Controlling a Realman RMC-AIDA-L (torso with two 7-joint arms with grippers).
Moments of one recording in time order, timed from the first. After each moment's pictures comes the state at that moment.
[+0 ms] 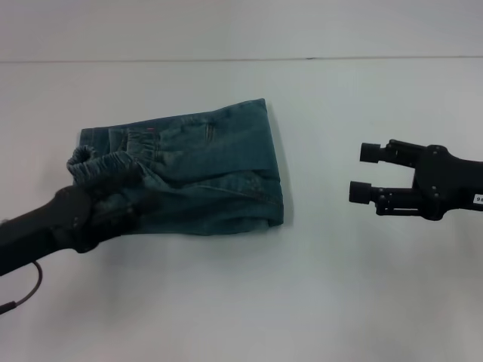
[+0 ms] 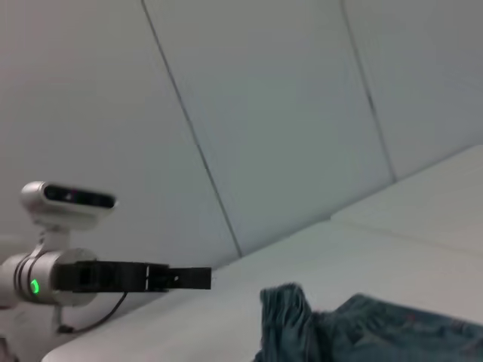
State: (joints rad) left arm -0.33 -2.15 0.47 0.67 1.88 1.84 -1.50; right arm 0.40 1.99 -0.94 -0.68 -1.64 -1.64 1.46
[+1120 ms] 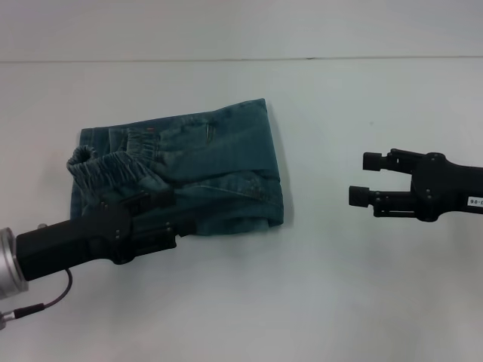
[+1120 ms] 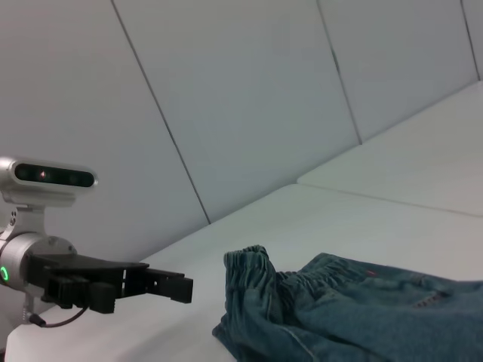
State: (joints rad) left arm -0.38 -2.15 0.54 0.63 1.95 1.76 -1.49; right arm 0.42 1.99 -0.89 -0.67 -1.74 -1.59 1.49
